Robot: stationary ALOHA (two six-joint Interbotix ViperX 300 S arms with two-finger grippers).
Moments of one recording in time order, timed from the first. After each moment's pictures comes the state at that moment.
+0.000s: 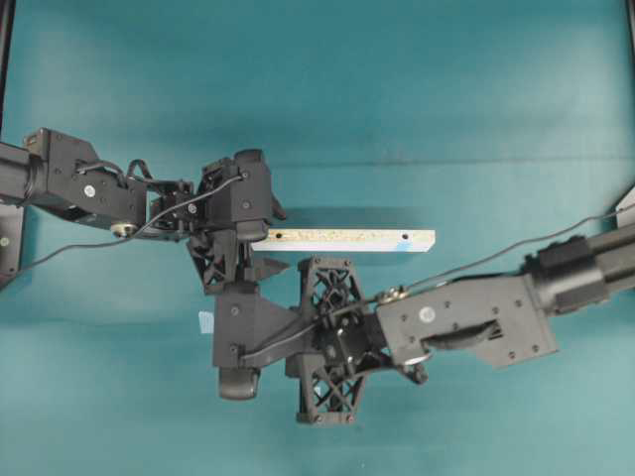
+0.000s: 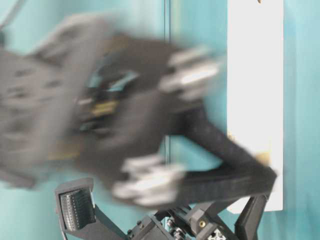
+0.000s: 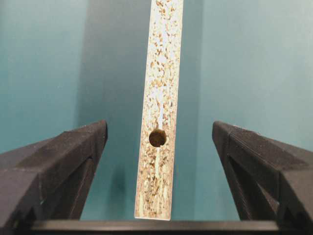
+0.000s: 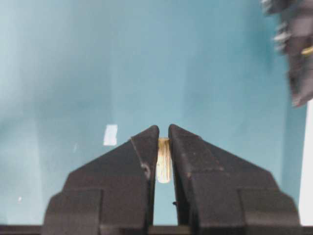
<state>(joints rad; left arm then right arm) 0.00 0.11 0.77 -0.06 -0.12 -0.01 0.28 0.27 0.02 -0.14 0.73 0.55</state>
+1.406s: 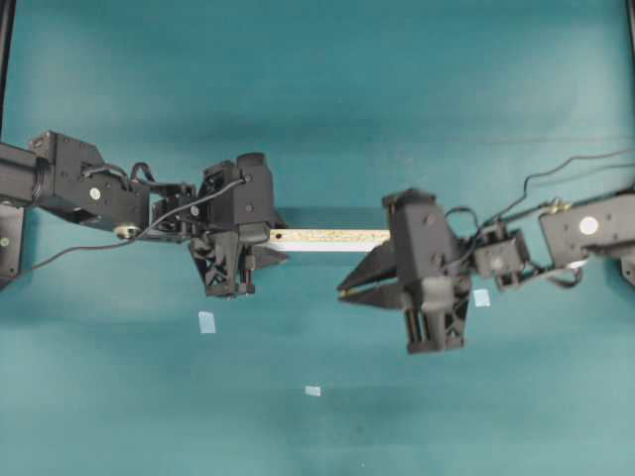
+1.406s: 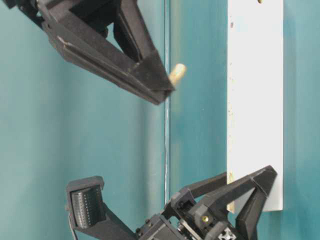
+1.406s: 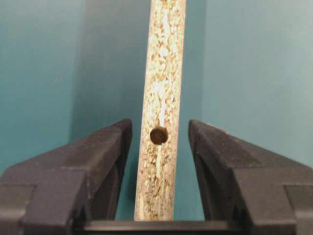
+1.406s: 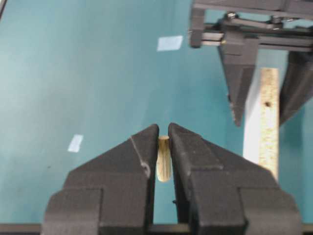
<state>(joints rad) 0.00 0.13 0.77 -0.06 -0.14 -0.01 0.15 -0.14 0.70 -0.30 -0.10 0.54</state>
